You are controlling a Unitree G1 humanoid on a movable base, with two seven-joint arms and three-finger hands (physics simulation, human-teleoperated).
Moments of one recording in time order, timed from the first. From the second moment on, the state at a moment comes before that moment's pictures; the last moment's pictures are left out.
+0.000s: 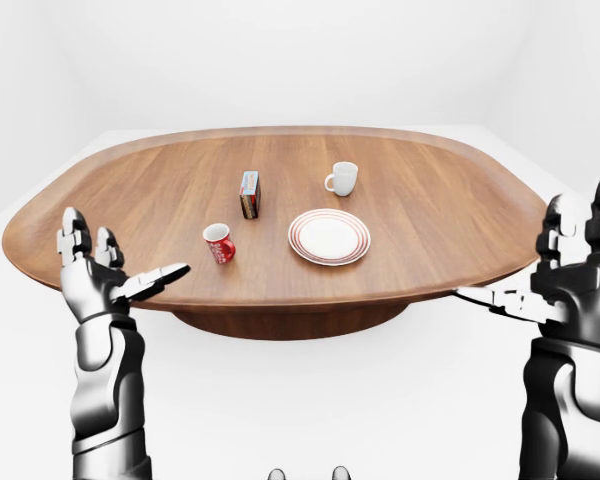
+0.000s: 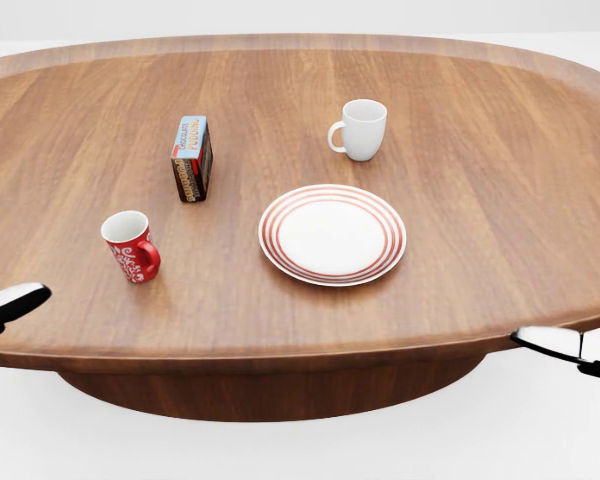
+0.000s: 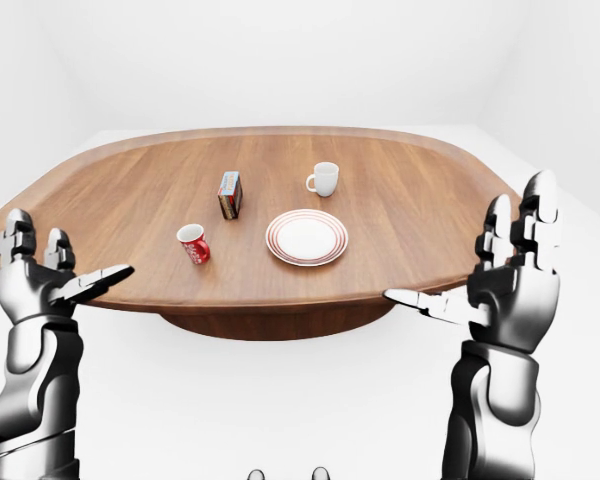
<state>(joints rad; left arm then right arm) -0.16 0.21 0.37 -0.13 -0.34 0.09 0.14 0.03 -0.09 -0.41 -0.62 0.21 0.09 0.00</state>
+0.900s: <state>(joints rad) -0.18 0.27 0.44 -0.11 -0.44 0.06 0.27 0.04 -0.11 -0.47 -0.68 0.27 0.09 0.02</state>
